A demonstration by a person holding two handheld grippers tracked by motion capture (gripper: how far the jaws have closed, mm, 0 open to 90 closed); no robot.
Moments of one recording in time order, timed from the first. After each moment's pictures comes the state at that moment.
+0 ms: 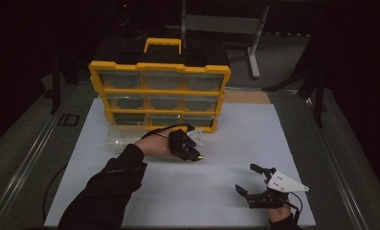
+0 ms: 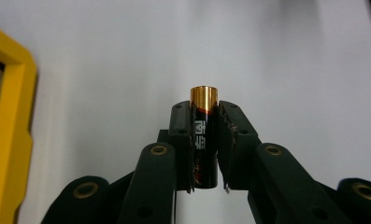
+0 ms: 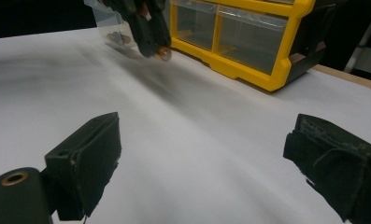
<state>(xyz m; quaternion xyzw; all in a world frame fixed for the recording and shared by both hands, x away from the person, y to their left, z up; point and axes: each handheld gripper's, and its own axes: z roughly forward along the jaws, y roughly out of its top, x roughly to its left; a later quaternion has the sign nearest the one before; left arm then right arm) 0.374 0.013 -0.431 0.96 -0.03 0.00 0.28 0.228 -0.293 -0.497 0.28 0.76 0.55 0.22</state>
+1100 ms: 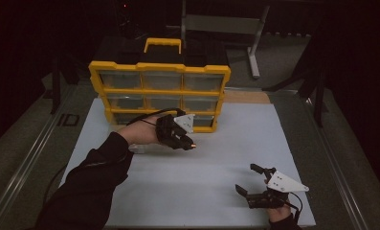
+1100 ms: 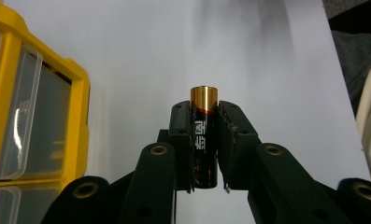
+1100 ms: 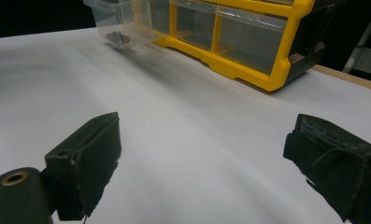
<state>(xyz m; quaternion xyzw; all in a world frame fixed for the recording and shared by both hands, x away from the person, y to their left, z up) 0.370 0.044 -0.362 0.96 -0.04 0.03 0.29 0.227 -0.292 -0.496 0.28 0.76 0.55 0.22</state>
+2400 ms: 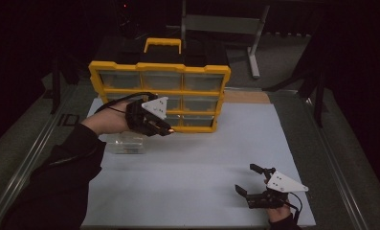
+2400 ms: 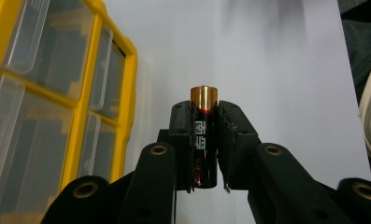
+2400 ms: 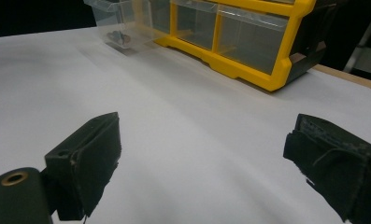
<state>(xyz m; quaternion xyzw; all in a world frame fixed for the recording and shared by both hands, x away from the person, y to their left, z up) 0.366 0.110 -0.311 0.95 -0.02 0.09 0.28 0.228 -0.292 -0.497 0.27 0.76 0.54 0.22</state>
